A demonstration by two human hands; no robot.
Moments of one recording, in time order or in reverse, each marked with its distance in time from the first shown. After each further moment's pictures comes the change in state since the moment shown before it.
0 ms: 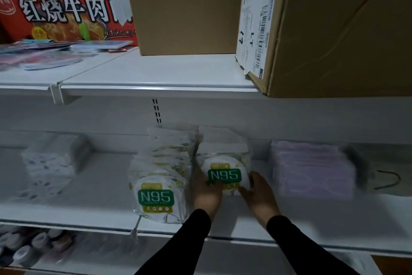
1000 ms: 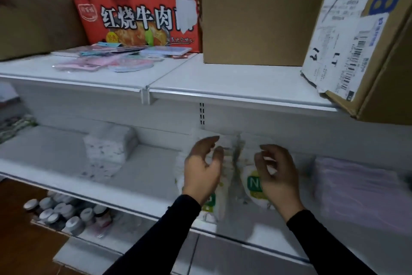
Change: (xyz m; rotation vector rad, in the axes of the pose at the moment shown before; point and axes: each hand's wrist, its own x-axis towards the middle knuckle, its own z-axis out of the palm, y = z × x) left_hand -0.029 0.107 -0.121 0.119 0.199 0.550; right_hand -0.016 -0.139 -0.014 0.356 0.290 -0.417
